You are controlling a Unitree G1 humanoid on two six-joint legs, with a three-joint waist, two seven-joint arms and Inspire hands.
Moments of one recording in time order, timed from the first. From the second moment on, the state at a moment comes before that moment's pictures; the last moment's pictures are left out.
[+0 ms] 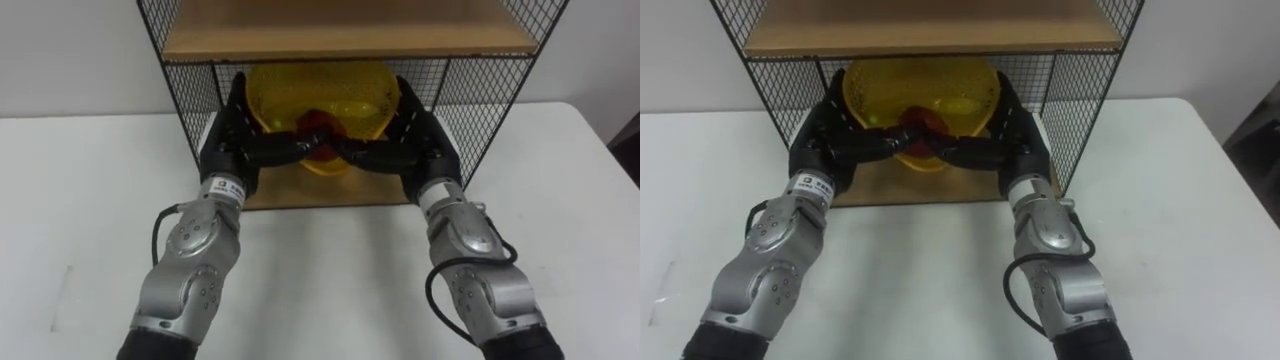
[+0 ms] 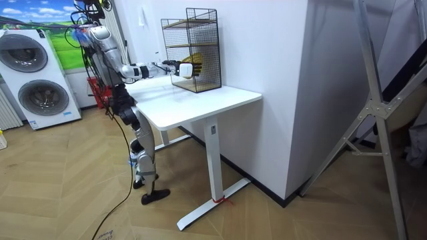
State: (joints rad) left arm -0.26 0.06 -0.14 0.22 -0.46 0.13 0.15; right arm -0.25 -0.13 0.16 0.23 0.42 0.09 -0.12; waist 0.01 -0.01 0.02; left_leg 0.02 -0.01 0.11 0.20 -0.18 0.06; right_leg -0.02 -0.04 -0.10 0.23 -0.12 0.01
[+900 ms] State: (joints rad) left arm -0.40 0.06 -0.03 0.45 -0.41 0.24 0.15; right arm -0.41 -0.09 0.13 0.47 0.39 0.18 -0.11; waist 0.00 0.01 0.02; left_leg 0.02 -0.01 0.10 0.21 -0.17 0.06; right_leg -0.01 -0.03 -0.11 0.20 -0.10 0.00
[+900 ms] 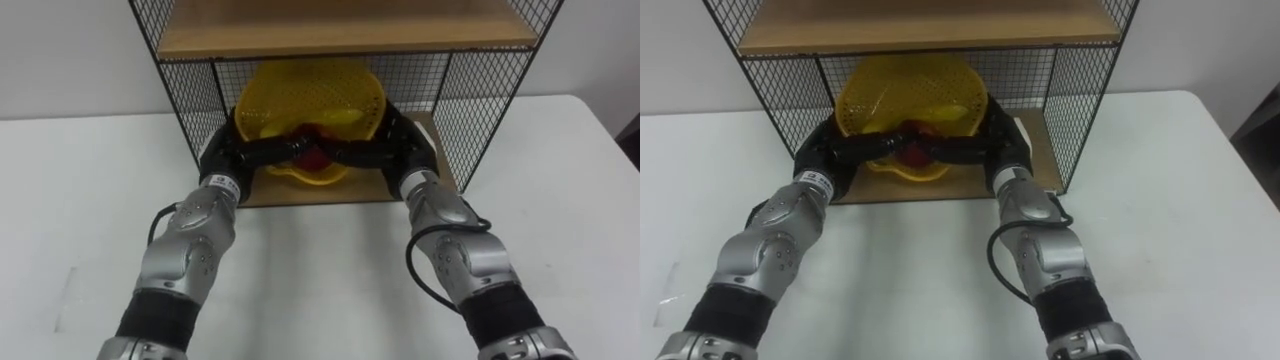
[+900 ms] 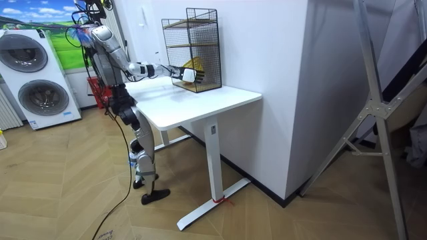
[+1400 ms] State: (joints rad) left arm -0.29 0.07 -0.04 0.23 -0.36 0.25 0.16; right arm -0.28 -0.10 0.12 0.35 0.41 0.18 -0.11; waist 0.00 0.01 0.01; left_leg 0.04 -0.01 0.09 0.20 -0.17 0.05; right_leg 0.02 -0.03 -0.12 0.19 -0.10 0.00
